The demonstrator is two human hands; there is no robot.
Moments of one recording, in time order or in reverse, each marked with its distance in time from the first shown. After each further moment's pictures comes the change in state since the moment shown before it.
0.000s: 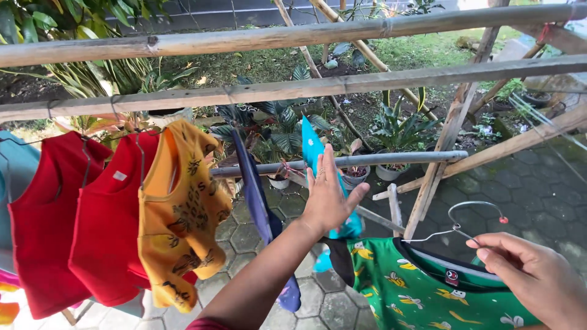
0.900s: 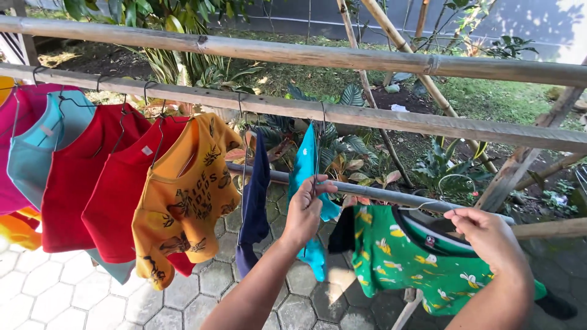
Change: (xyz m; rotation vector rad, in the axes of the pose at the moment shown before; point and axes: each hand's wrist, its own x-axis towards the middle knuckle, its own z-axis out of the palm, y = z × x) left_hand 0.007 -0.059 0.024 -0.777 0.389 -0.230; right_hand 0.254 -0.015 0.042 0.070 -0.168 -0.230
